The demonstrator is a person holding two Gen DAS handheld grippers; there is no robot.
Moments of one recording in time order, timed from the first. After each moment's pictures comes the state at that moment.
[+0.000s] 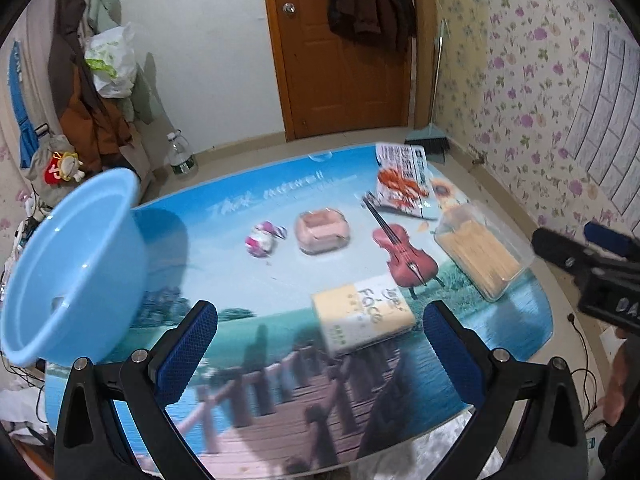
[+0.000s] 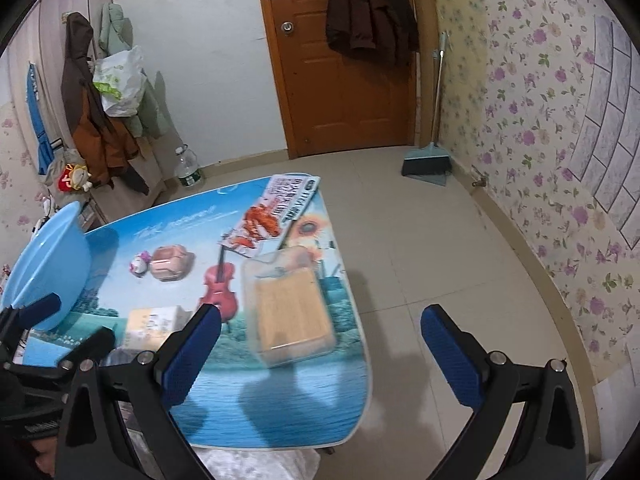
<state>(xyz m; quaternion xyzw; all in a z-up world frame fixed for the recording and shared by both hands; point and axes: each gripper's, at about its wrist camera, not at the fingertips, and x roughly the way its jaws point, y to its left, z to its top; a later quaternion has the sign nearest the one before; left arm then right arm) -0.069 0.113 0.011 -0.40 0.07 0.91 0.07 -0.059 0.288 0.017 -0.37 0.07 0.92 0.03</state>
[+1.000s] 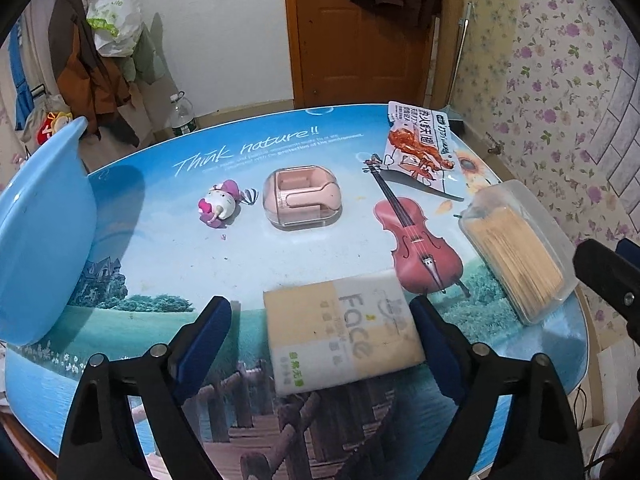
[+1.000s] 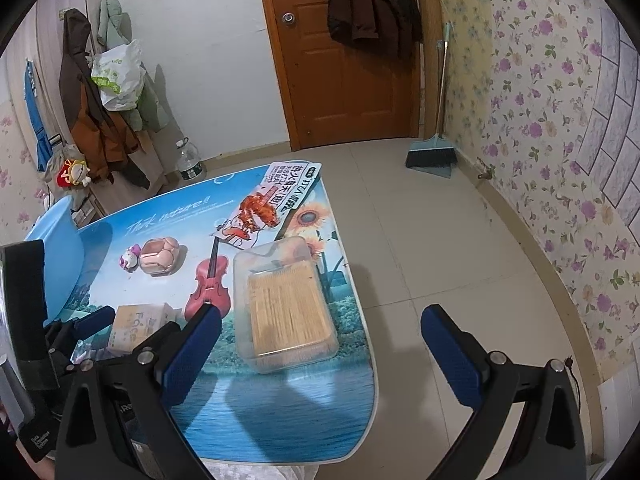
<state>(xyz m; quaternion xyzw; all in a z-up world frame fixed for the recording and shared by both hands) -0.107 0.131 -0.038 -0.44 0.04 0.89 0.05 -0.077 0.285 -0.003 -0.39 0.07 0.92 0.02</state>
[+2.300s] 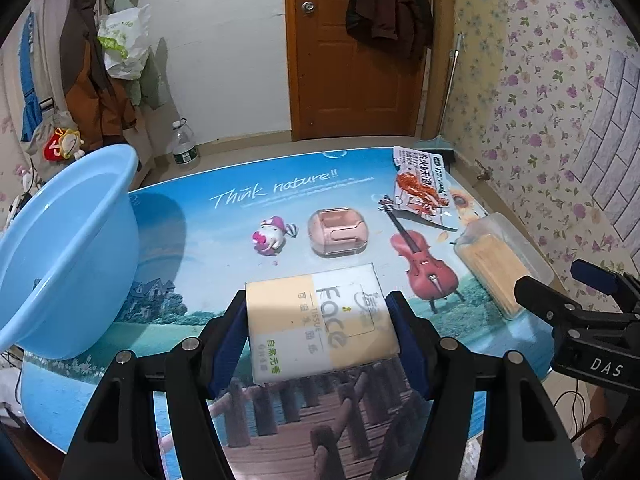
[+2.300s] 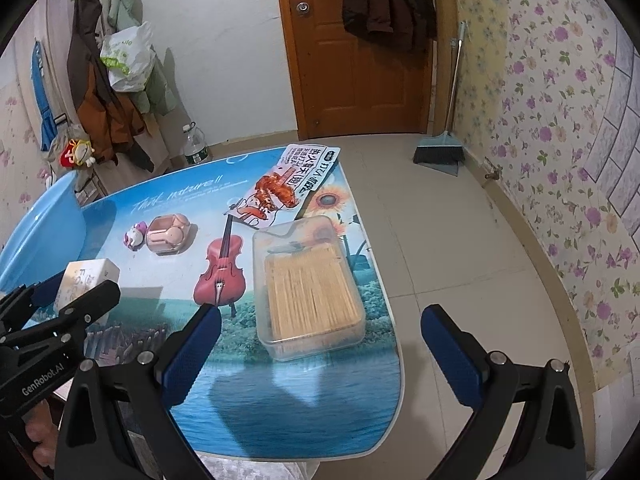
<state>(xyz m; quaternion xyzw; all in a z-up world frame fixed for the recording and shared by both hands) -0.083 0.093 0.002 -0.39 0.03 0.92 0.06 -0.079 0.268 -0.015 -0.40 0.05 0.91 0.01</state>
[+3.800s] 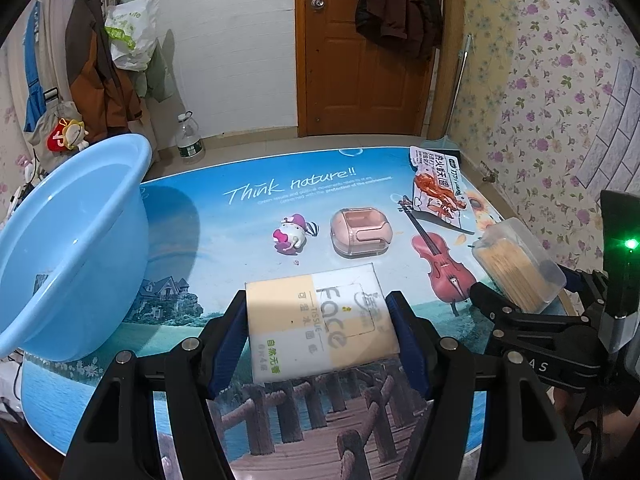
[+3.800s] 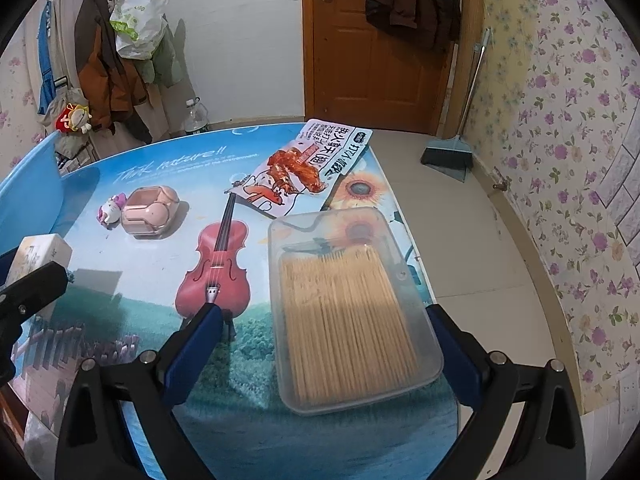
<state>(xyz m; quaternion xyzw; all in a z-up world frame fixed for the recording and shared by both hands) -0.090 0.075 -0.001 -0.40 0.02 0.91 0.05 -0.134 0.246 -0.063 -0.42 -0.01 0.91 -0.01</state>
